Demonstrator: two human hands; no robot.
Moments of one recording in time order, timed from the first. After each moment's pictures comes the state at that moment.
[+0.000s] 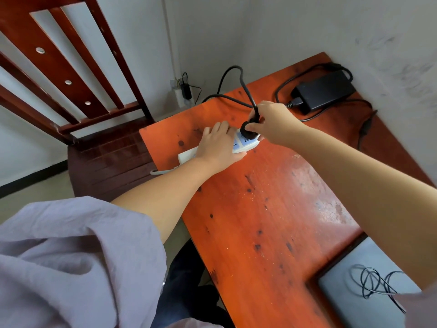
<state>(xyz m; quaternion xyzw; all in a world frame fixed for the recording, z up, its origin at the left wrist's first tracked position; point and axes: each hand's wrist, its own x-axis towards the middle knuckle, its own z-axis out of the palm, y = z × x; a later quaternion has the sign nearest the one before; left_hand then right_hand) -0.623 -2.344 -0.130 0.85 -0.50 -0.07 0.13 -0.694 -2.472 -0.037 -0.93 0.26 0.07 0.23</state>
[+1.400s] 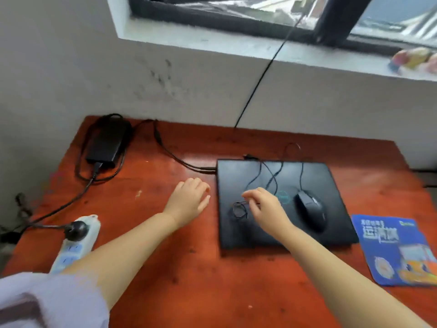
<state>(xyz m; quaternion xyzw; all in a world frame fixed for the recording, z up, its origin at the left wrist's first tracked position) -0.831 -2.423 -0.054 0.45 -0.88 -0.09 0.11 -1.048 -2.358 -0.046 -0.65 0.69 -0.22 0.23</state>
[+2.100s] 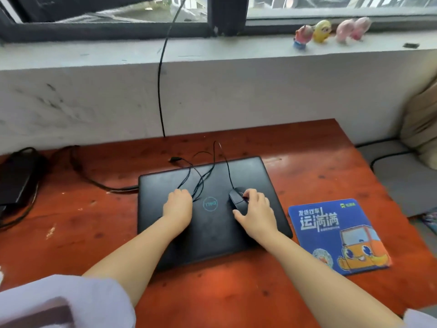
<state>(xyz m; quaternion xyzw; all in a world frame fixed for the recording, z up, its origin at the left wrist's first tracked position) -1.041 -2.424 -0.084 0.58 -0.80 -0.11 -0.13 -1.220 -2.321 -0.085 -0.51 0.82 -0.16 0.17</state>
